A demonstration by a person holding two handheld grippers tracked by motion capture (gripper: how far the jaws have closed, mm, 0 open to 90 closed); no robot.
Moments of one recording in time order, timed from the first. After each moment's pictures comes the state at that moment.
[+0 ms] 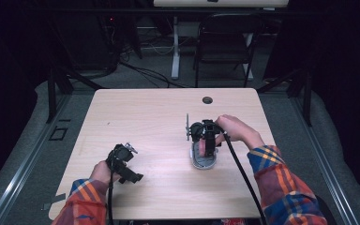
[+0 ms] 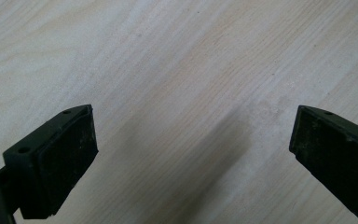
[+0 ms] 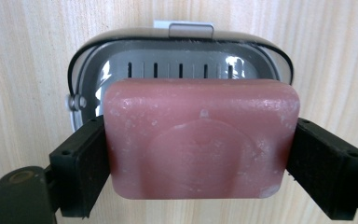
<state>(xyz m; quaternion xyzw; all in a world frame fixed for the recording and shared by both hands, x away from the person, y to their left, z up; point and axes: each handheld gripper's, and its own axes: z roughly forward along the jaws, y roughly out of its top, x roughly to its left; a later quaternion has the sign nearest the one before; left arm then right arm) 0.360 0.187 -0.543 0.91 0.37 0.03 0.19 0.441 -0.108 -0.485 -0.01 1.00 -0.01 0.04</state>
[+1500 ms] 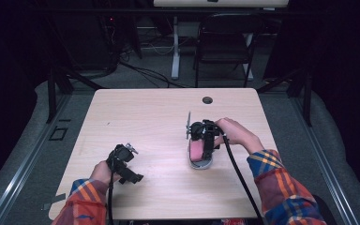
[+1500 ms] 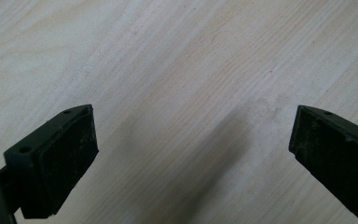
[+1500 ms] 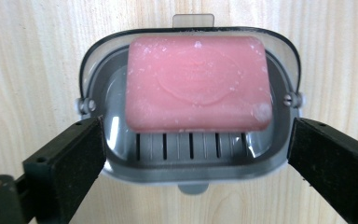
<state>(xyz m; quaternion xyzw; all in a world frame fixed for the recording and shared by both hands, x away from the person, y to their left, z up) 0.360 0.185 -0.544 0.91 0.37 0.03 0.19 0.442 -0.112 -0.486 0.04 1.00 0.04 0.02</state>
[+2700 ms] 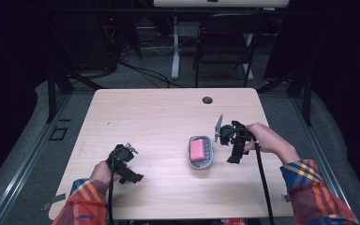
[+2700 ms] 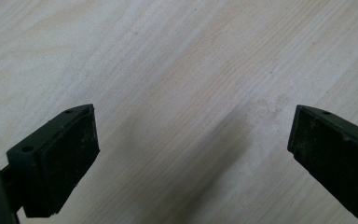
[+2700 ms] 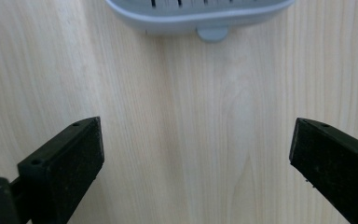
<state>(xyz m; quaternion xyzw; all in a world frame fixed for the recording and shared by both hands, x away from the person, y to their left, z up) 0.360 0.185 -0.544 0.91 0.37 0.03 0.19 0.405 -0.197 -0.466 0.08 0.99 0.03 0.07</state>
